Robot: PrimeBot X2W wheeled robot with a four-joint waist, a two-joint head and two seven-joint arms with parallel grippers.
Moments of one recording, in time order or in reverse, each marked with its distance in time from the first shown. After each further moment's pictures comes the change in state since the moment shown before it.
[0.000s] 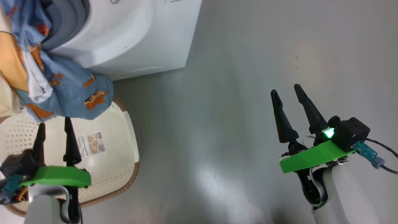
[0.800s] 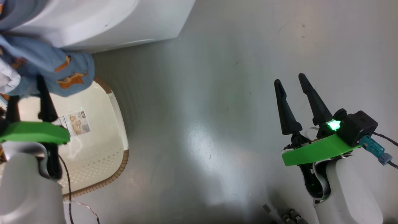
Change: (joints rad) left arm -0.298 0.031 0.096 0.242 -0.001 -0.032 0.000; right arm -0.023 0.000 -0.009 -0.040 -0.002 0.000 0.000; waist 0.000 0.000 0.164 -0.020
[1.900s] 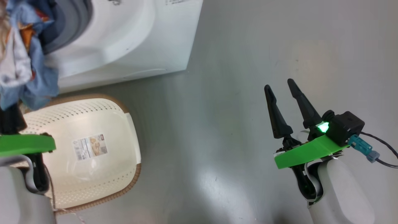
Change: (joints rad) left arm 0.122 -0.019 0.070 -0.299 0.064 0.001 0.000; right arm -0.015 -0.001 0.042 0.058 0.018 0.000 0.000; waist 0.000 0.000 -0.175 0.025
